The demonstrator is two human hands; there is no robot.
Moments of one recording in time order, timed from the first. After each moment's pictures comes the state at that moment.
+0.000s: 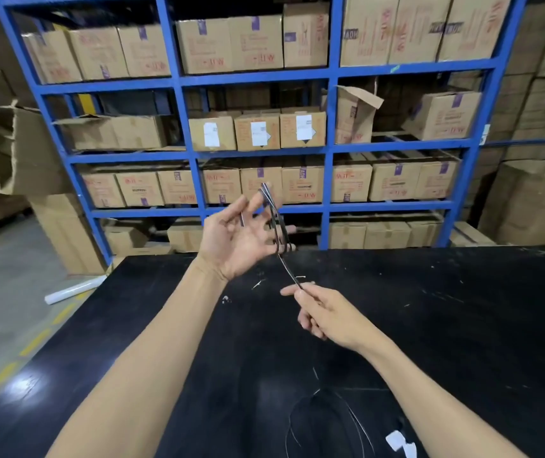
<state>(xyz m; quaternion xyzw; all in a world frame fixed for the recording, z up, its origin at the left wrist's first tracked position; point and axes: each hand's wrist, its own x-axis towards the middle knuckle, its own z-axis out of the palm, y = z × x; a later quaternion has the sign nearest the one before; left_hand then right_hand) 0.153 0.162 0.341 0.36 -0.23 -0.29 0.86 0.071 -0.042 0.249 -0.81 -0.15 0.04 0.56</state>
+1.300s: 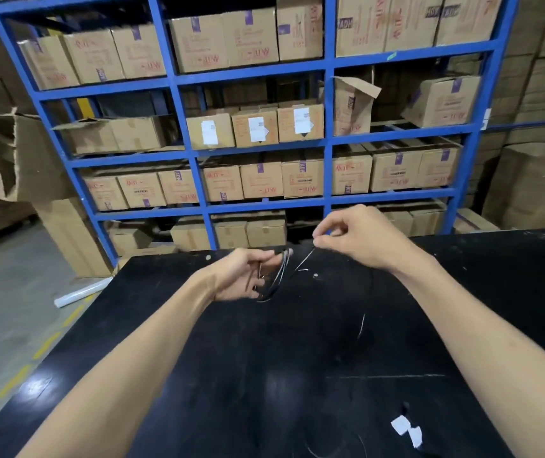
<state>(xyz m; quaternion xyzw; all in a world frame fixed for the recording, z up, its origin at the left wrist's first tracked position) 0.150 0.173 0.295 0.65 -0.08 -0.37 0.66 0.077 -0.080 0.362 -0.92 -0.14 -0.11 0.34</state>
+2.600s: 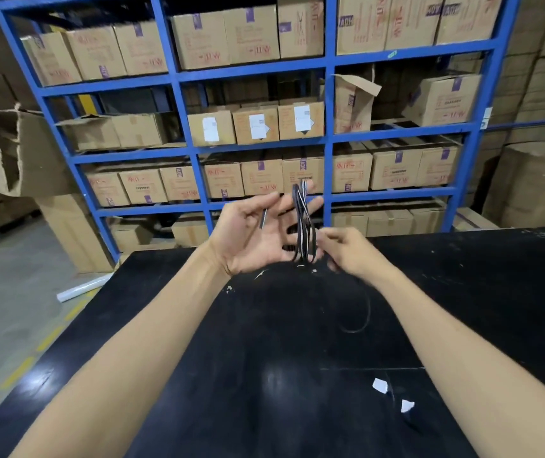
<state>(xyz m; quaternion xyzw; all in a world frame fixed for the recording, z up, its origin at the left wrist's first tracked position) 0.100 0.138 0.361 0.43 -0.26 -0.39 0.77 0.096 -0.079 0.300 -0.83 -0.11 -0.05 0.55</state>
